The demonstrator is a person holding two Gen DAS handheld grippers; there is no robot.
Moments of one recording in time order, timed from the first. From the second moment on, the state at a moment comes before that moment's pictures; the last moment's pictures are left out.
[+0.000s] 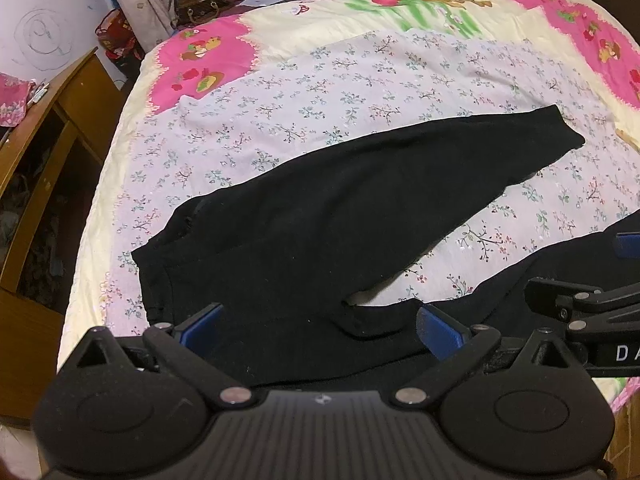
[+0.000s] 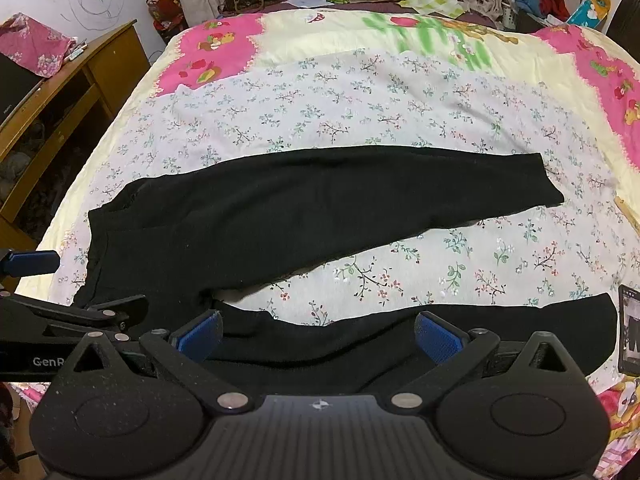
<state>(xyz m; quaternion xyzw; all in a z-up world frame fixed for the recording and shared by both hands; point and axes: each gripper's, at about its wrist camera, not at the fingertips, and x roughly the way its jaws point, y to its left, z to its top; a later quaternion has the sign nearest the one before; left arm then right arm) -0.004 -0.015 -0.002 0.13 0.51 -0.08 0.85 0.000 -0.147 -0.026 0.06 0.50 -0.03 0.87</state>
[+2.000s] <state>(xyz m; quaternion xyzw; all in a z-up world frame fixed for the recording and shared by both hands) 0.072 0.007 -0.045 0.14 0.53 -0.10 0.83 0.085 -0.122 -0.046 0.02 0.51 0.02 0.86</state>
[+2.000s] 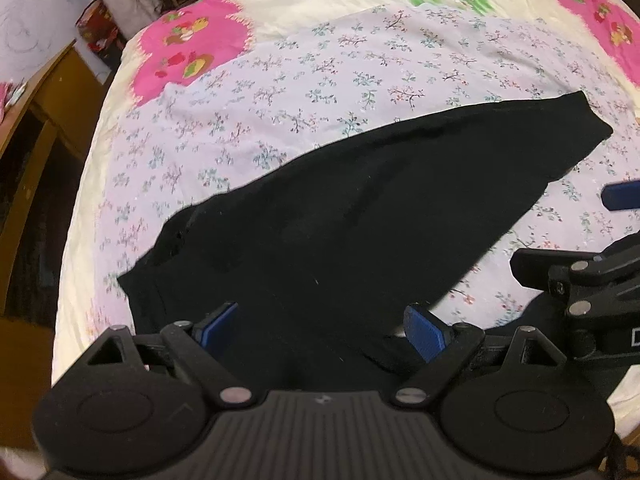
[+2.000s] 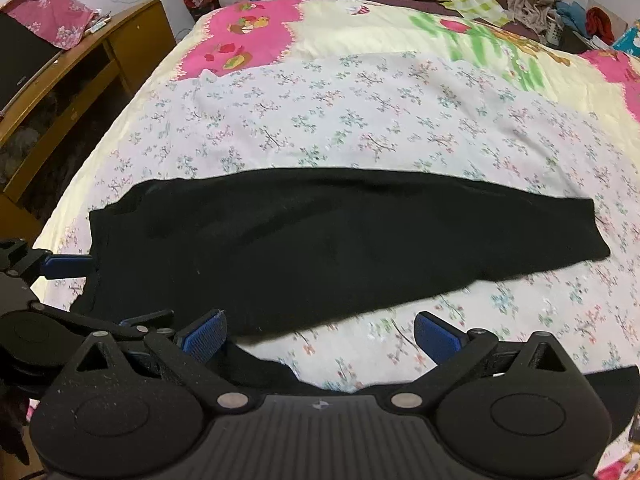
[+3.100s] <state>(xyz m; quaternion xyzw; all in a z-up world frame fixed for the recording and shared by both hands) 0.223 0.180 -0.145 0.17 0.53 -0.15 0.82 0.243 0.013 -0.116 -0.04 0.52 0.15 0.84</state>
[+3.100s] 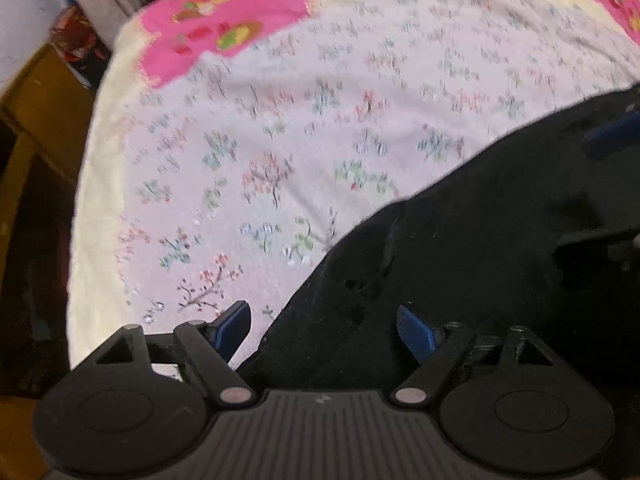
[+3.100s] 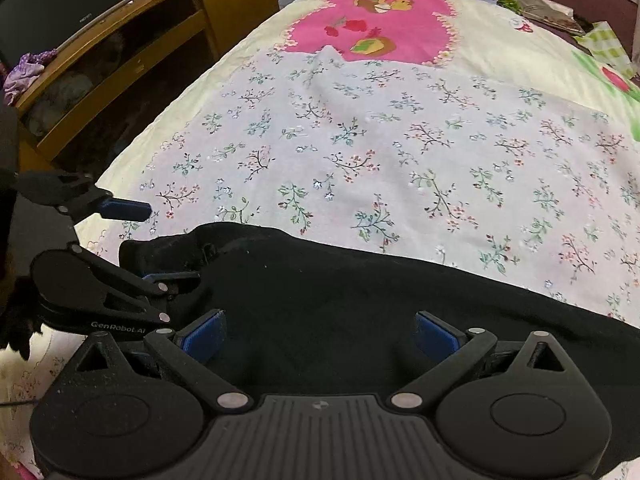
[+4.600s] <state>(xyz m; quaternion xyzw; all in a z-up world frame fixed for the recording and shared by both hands) 0.215 0.183 -0.154 0.09 0.58 -0.20 0.79 0.242 -0.125 -0.120 -0.06 0.53 0.02 0.84</state>
